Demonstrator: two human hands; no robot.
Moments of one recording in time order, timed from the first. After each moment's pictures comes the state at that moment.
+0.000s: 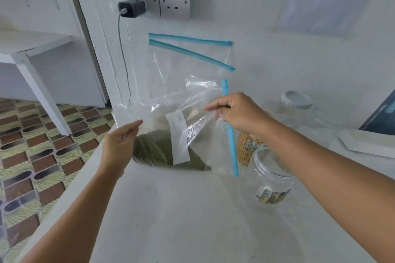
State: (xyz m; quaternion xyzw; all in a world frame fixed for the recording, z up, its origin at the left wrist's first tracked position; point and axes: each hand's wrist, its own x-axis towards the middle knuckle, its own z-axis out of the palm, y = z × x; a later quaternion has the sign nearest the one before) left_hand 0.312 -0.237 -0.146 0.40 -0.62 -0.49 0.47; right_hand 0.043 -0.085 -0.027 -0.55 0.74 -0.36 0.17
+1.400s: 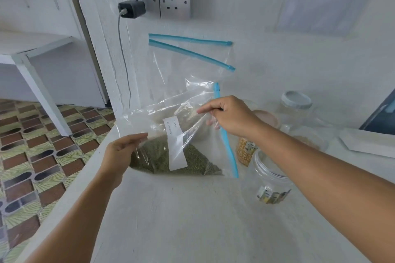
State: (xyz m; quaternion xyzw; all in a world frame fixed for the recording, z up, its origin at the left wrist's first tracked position) left_hand 0.320 -0.235 -0.165 0.39 -0.61 -0.56 0.41; right_hand 0.051 -0.094 -0.042 -0.55 0.71 -0.39 0.18
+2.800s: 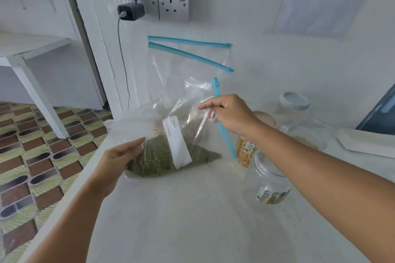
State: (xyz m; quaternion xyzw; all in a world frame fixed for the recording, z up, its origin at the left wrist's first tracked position) left_hand 0.339 -0.236 -0.169 0.36 -0.61 -0.61 0.36; right_hand 0.054 -0.099 -0.040 -0.51 0.72 -0.43 0.17
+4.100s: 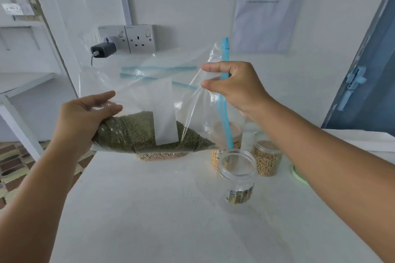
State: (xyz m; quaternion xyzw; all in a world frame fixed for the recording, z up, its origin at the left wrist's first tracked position) left_hand 0.298 -0.212 0.013 0.32 -0.63 -0.50 0.49; right_hand 0.032 -0.014 0.073 -0.50 0.63 -0.59 0.07
